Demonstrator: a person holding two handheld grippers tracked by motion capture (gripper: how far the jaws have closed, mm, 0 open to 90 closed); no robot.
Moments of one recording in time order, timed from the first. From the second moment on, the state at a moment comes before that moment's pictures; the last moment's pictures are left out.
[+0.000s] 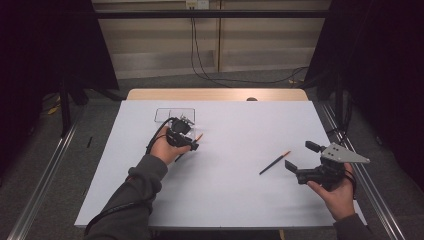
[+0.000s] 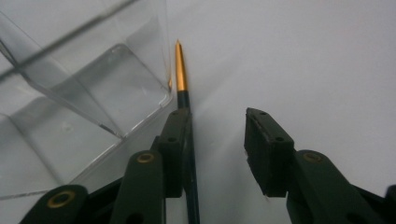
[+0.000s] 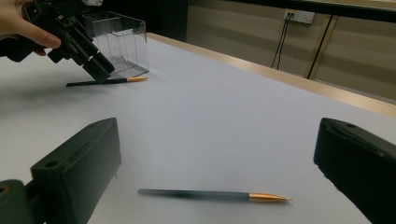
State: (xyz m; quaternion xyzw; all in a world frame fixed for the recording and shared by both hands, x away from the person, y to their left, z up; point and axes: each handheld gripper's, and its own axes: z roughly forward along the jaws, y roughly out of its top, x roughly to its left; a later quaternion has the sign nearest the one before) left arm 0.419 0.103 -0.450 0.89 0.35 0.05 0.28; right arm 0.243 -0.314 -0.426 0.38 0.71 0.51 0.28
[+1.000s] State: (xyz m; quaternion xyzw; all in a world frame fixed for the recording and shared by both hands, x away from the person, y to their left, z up) left arm 0.423 0.097 -0.454 0.88 0.38 0.06 0.27; right arm 0.242 -0.314 -0.425 0.38 0.71 0.51 0.29
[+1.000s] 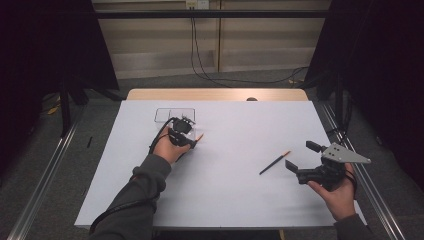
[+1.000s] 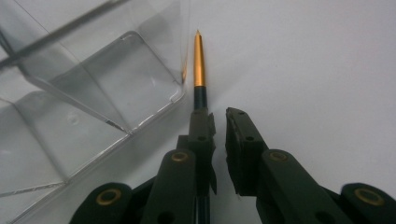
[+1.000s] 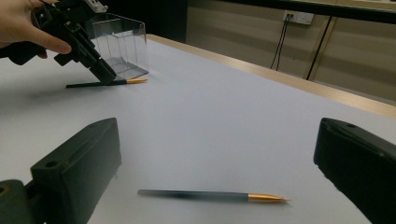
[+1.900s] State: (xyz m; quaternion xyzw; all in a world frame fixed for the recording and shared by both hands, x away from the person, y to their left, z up) left arm 0.427 0.100 -0.460 0.89 0.38 0.08 0.25; right arm 0.243 -0.314 -0.426 0.38 0.71 0.51 0.28
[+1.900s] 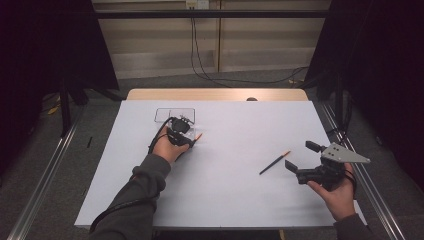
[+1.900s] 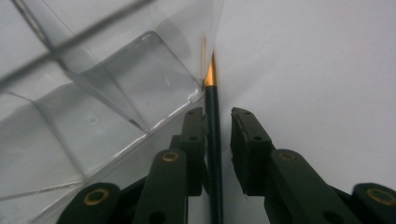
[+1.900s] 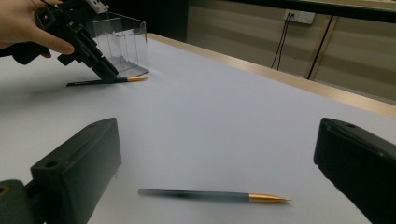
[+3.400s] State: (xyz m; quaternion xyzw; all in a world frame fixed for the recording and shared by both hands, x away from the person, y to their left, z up) left arm 0.427 0.061 -0.457 0.92 0.32 0.08 0.20; right arm 0.242 -0.314 -0.425 0.38 0.71 0.51 0.29
